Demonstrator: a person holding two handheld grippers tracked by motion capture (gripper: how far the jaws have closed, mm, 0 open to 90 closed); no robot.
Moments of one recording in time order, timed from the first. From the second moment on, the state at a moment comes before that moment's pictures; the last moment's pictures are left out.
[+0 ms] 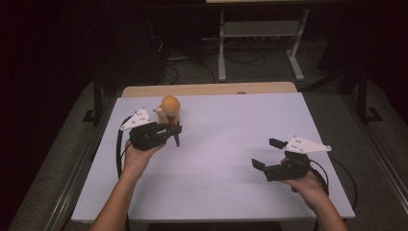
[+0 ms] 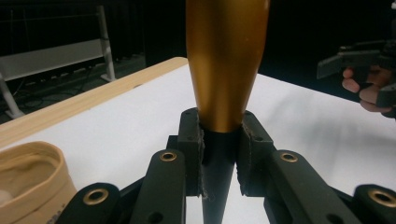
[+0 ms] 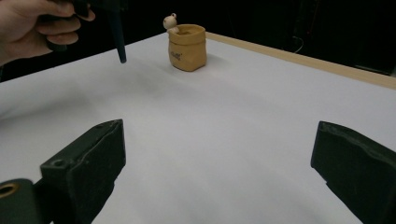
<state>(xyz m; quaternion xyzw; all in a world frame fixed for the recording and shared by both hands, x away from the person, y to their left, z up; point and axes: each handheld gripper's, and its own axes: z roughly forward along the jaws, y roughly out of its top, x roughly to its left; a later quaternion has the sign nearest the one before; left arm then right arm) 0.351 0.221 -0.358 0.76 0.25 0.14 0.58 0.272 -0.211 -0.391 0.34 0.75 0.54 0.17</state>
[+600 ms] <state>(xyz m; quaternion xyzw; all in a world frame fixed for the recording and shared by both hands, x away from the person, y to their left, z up) 0.373 0.230 -0.349 0.75 0.26 0.16 0.59 0.262 -0.230 -0.402 0.36 0.74 0.54 0.18</state>
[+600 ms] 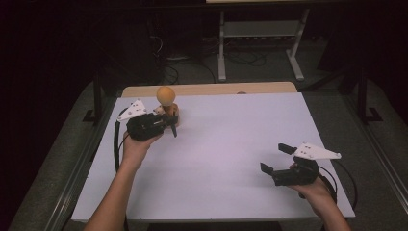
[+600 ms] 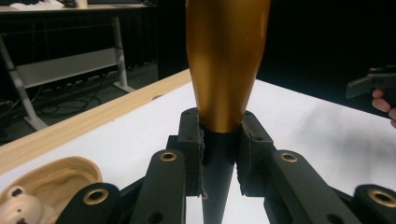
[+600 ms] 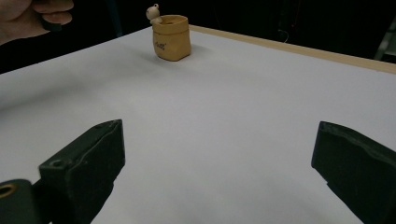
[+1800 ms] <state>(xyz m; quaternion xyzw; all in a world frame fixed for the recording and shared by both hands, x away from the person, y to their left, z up) 0.437 0.242 -0.342 0.72 0.31 0.21 0.58 0.262 -0.230 -0.404 0.36 0.74 0.54 0.17</state>
